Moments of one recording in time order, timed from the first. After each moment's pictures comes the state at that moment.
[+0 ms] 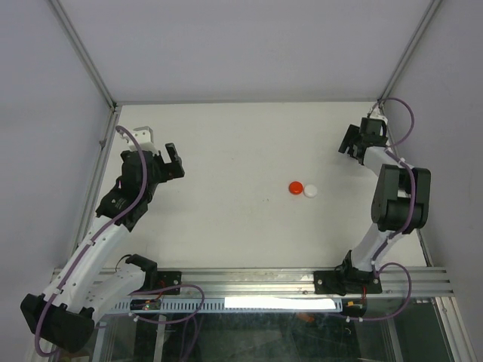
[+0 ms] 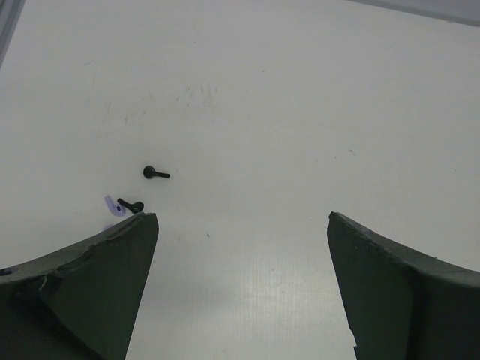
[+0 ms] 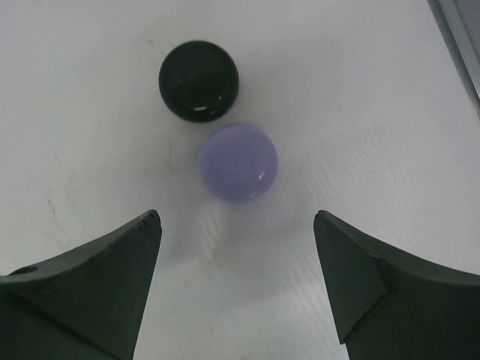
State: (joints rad) left arm -0.38 0.85 0.83 -0.37 -0.36 -0.33; right arm -0.12 1.72 1.06 -0.10 0.21 0.22
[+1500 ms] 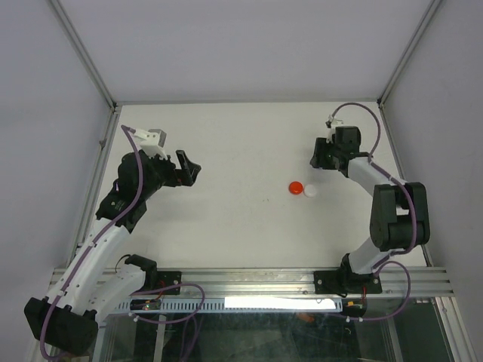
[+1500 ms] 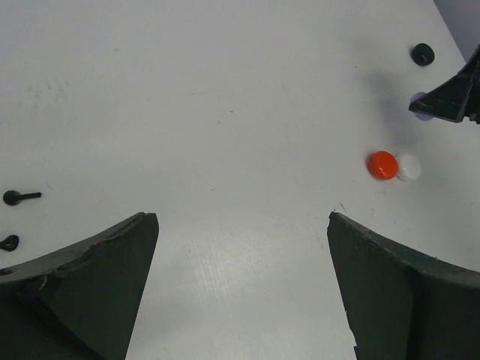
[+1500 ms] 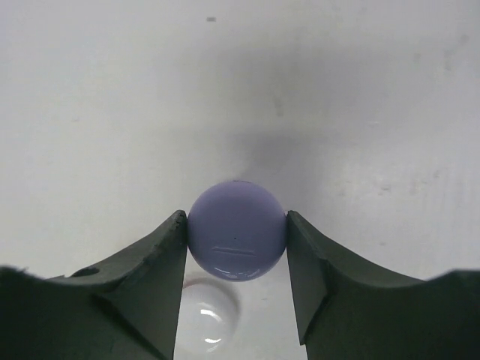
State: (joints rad) left arm -0.32 0.84 0.79 -0.29 0.08 -0.31; right arm 0.04 1.64 0.98 -0.17 -0.12 0.11
